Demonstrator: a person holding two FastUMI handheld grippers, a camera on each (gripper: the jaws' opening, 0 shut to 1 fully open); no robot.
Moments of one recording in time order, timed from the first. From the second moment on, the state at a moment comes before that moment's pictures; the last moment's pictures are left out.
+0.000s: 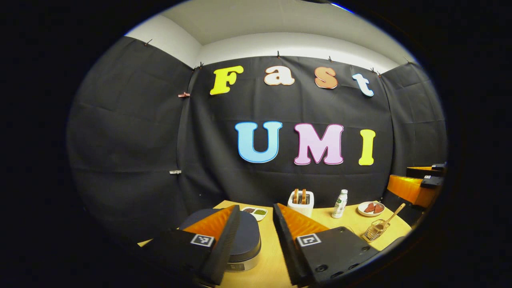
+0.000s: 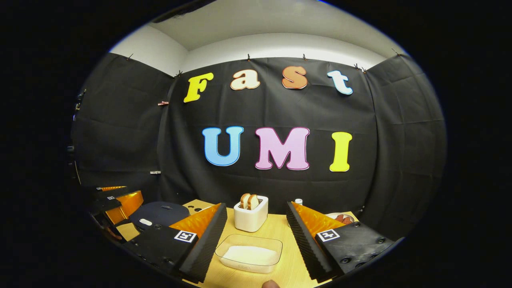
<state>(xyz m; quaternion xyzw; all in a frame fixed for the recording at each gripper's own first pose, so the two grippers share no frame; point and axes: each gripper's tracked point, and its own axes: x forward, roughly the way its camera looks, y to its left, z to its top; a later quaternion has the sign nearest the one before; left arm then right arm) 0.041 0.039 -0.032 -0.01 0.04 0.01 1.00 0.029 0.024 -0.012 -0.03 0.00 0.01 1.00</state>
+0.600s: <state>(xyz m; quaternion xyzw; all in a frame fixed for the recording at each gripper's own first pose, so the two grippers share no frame) 0.091 0.125 -0.138 -0.03 0.17 0.06 0.98 0.046 0.052 -0.028 -0.05 0.03 0.01 1.00</state>
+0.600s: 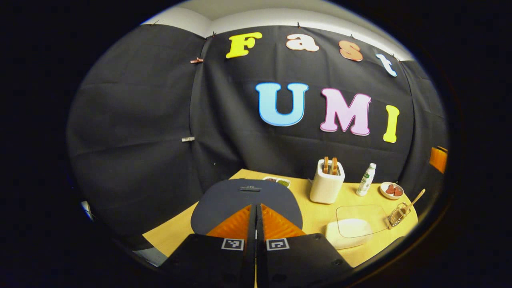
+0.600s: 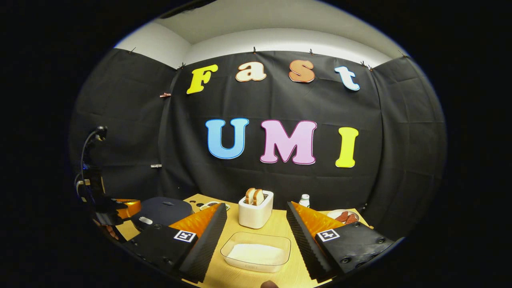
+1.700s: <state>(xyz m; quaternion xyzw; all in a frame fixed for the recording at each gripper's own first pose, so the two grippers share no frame) 0.094 0.127 -0.187 -0.04 0.24 0.07 0.97 0.039 0.049 -0.030 -0.03 0.03 0.00 1.00</state>
